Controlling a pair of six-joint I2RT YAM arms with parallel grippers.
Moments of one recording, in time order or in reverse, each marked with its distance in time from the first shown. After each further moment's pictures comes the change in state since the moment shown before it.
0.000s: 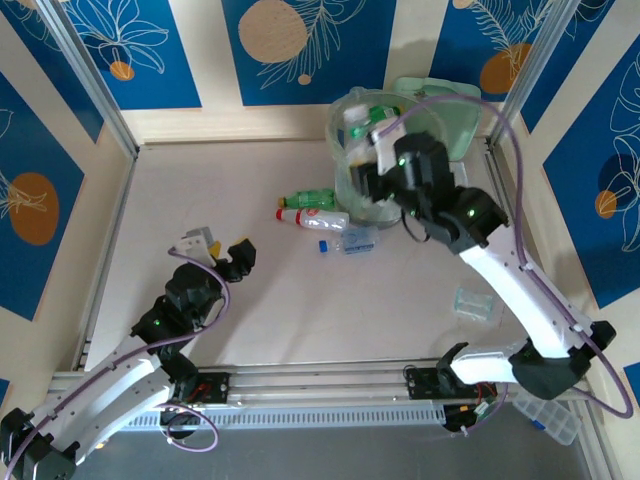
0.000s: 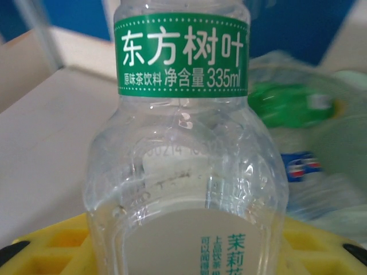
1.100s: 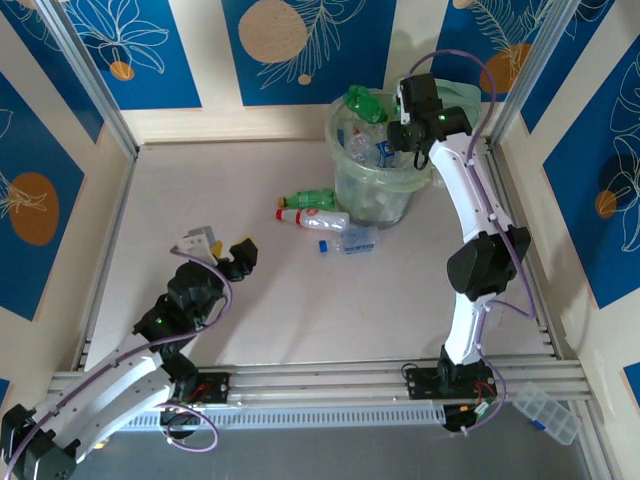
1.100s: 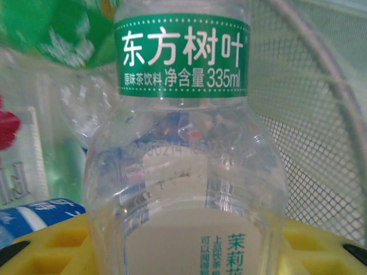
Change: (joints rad) left arm 0.000 0.016 0.000 0.017 -0.003 -0.004; right arm -0.389 0.646 0.510 -0.300 -0.025 -0.006
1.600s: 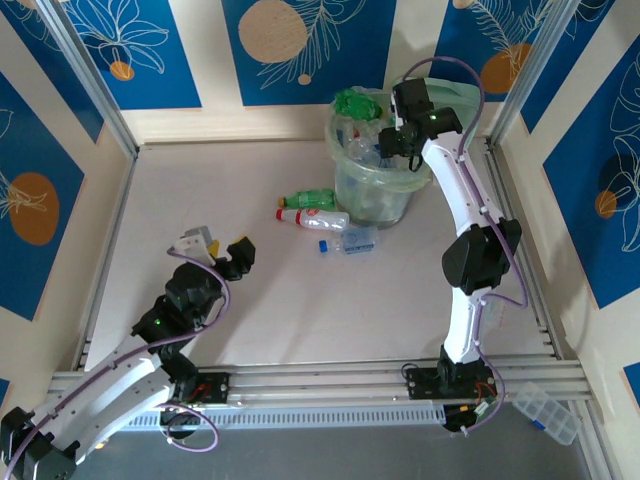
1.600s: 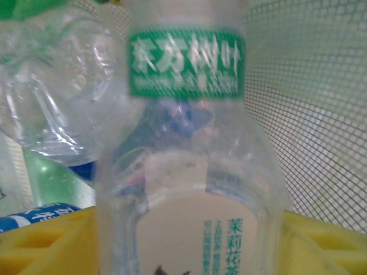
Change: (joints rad) left arm 0.000 -0.010 0.000 0.000 -0.024 0.000; right arm 0.006 0.055 0.014 -0.022 -0.016 0.011
